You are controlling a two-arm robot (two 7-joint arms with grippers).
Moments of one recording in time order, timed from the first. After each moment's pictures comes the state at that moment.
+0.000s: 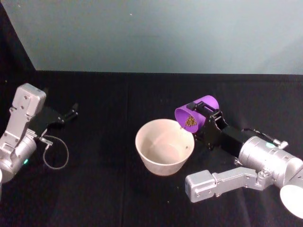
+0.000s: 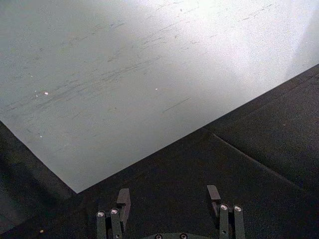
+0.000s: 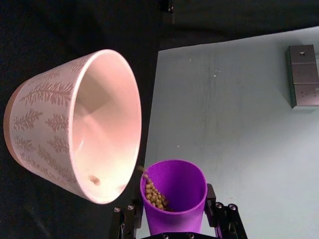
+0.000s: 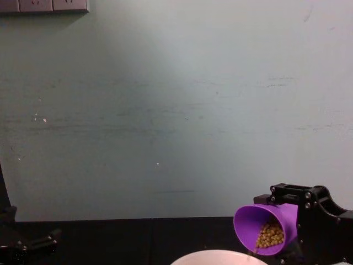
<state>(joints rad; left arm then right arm) -0.20 0.60 0.45 -1.41 -0.25 -0.12 0.03 0.22 0.66 -0.59 -1.74 -0.94 -0.09 0.17</state>
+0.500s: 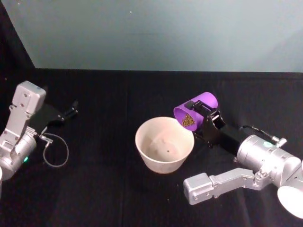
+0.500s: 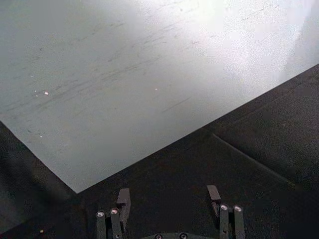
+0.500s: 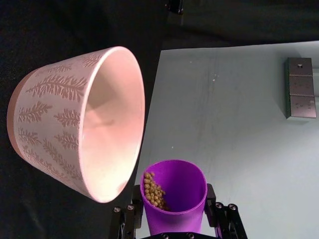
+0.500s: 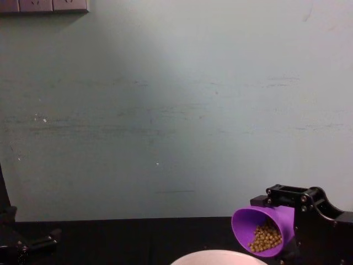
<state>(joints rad) -0.20 0.60 0.45 -1.41 -0.25 -0.12 0.03 0.23 0.67 -0.62 -1.74 -1.02 -0.08 0.14</state>
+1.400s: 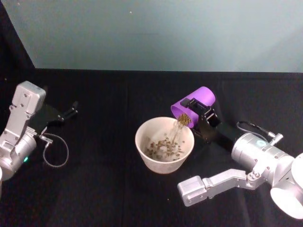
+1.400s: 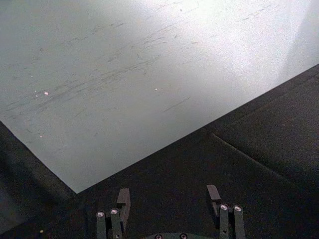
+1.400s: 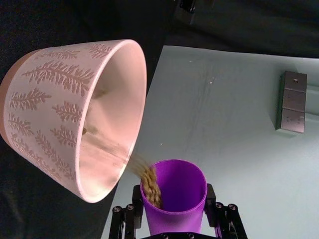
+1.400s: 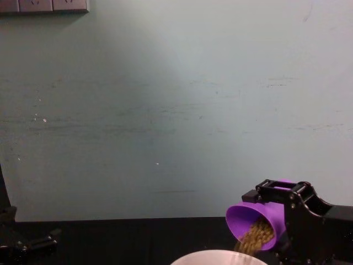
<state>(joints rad) -0.20 0.60 0.45 -1.41 -0.25 -0.12 0.03 0.27 0.68 -0.68 -1.75 -1.14 -0.02 0.14</state>
